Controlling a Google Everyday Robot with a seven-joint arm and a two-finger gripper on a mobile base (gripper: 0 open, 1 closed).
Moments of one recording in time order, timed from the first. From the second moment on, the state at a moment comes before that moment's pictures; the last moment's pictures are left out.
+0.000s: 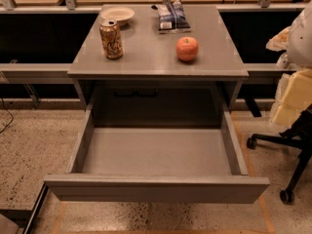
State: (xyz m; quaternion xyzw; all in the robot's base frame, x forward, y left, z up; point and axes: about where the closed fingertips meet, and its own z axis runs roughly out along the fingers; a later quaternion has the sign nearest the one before) arm 0.438 -0.216 0.978 -0.60 0.78 -0.04 0.16
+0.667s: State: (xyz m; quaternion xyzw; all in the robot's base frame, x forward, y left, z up) arm 0.454 -0.210 0.976 -0.61 0.77 -0.03 0.18
